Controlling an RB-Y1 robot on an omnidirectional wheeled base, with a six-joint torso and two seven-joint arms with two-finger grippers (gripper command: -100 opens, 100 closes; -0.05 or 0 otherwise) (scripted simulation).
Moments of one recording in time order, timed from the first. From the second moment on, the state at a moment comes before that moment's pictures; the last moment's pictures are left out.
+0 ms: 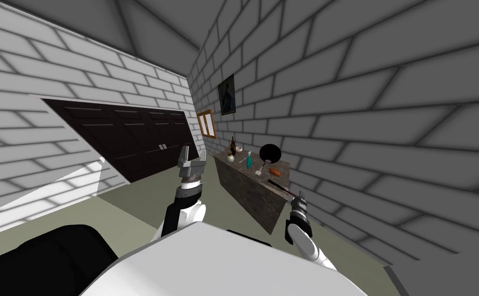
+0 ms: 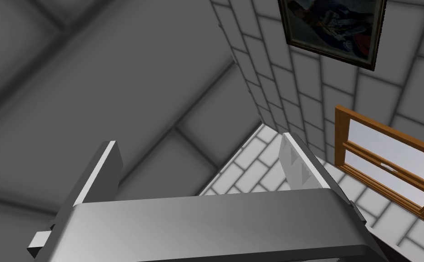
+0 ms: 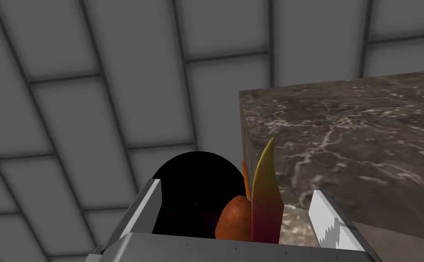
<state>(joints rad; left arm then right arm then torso) 0.50 0.03 -0.02 -2.40 0.11 -0.59 0.01 -0.04 -0.42 0.57 -1.15 1.55 0.96 0.73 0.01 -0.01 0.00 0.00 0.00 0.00</state>
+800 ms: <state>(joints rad) 0.50 0.03 -0.02 -2.40 0.11 -0.59 0.01 -0.04 -0.43 0.48 -1.05 1.52 1.00 0.73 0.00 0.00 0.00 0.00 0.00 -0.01</state>
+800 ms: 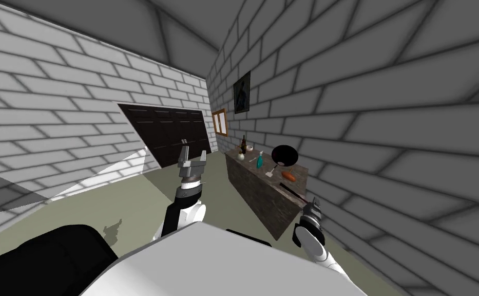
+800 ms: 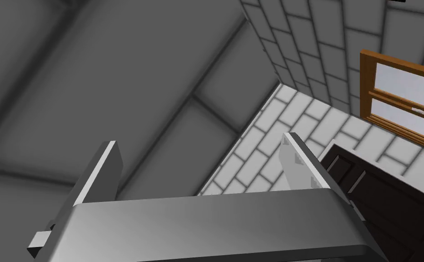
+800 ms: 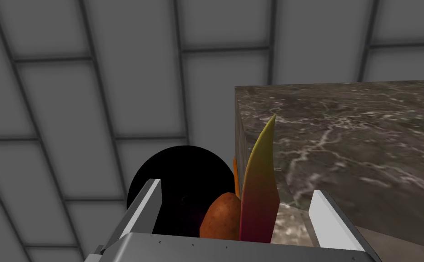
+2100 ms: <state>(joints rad) 0.50 0.03 -0.02 -2.40 0.11 -0.59 0.01 0.00 -0.46 0.26 -0.99 1.42 1.05 0.75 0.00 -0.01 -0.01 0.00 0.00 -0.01</state>
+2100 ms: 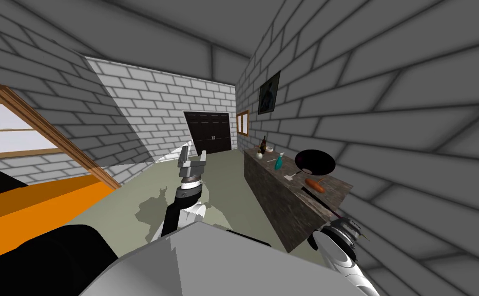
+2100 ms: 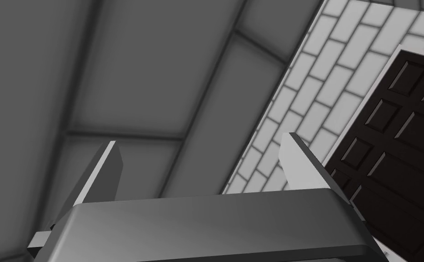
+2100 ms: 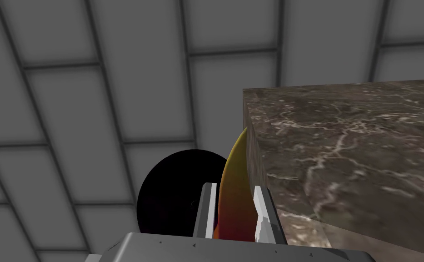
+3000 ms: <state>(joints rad) 0.50 0.03 -0.02 -2.40 0.11 -0.59 0.01 -0.02 -0.44 0.43 -1.06 1.50 1.01 0.74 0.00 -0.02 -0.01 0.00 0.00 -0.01</state>
